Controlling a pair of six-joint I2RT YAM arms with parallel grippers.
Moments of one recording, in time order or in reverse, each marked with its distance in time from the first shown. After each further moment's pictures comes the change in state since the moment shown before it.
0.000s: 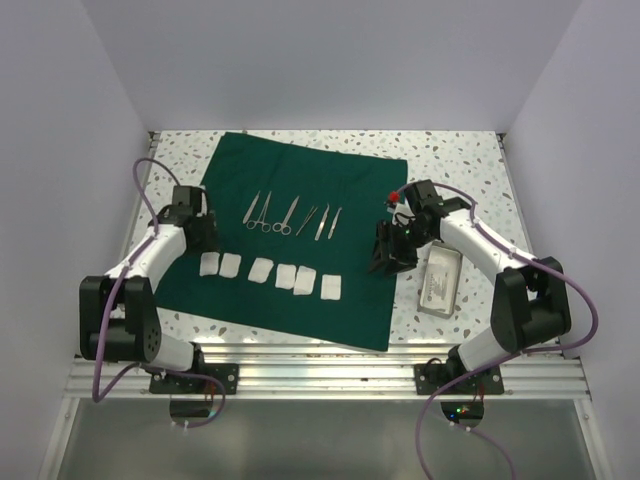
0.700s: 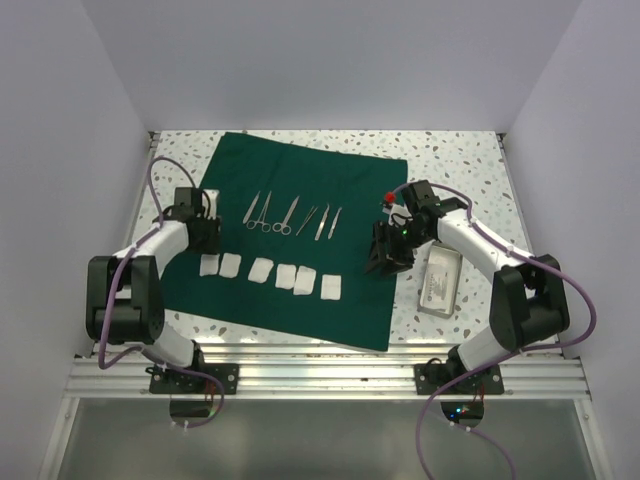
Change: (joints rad) left arm 0.030 0.114 -0.010 0.121 0.139 0.260; right arm 0.014 0.013 0.000 0.018 -0.048 -0.004
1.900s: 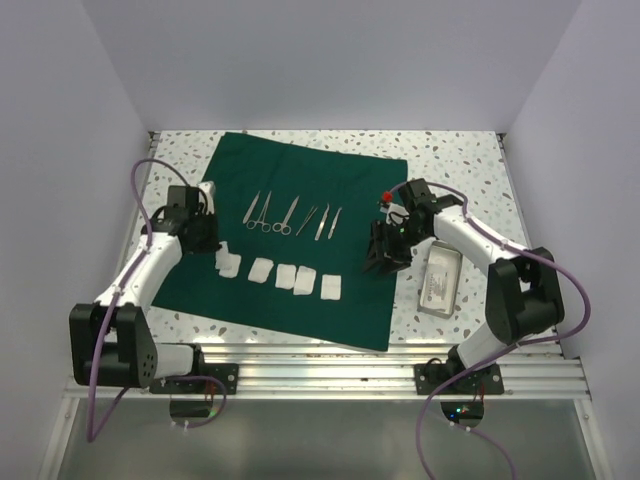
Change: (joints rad) left arm -0.055 -0.220 0.012 -0.161 0.088 -0.208; right arm 0.004 0.042 0.024 -0.004 0.001 -0.006
